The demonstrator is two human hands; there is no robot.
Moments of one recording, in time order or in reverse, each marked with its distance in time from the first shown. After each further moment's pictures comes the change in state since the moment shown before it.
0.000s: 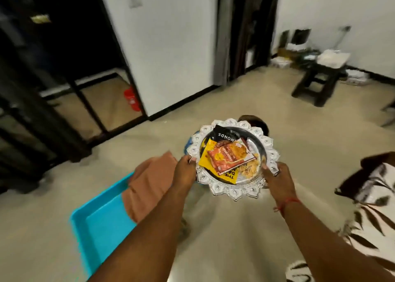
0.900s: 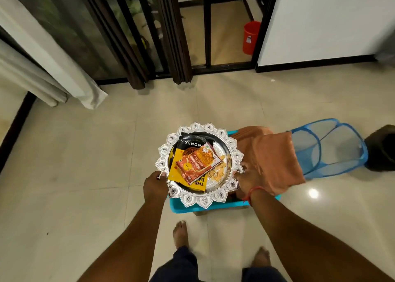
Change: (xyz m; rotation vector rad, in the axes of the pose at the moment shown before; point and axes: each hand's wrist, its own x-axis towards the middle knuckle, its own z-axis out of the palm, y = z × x) left_hand -0.062 -0.296 -0.347 0.009 0.750 -0.676; right_hand -0.133 0.052 0.461 -0.609 -0.855 0.037
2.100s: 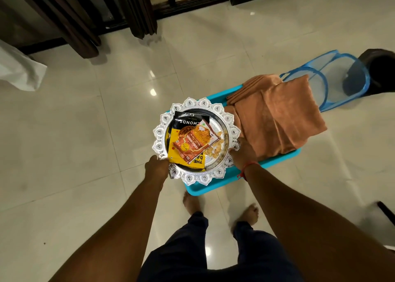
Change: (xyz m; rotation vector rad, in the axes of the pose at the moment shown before) left_hand 0.153 -0.057 0.010 0.008 -0.400 -0.321; right_hand 0.033 0.006 0.135 -0.108 0.140 0.153
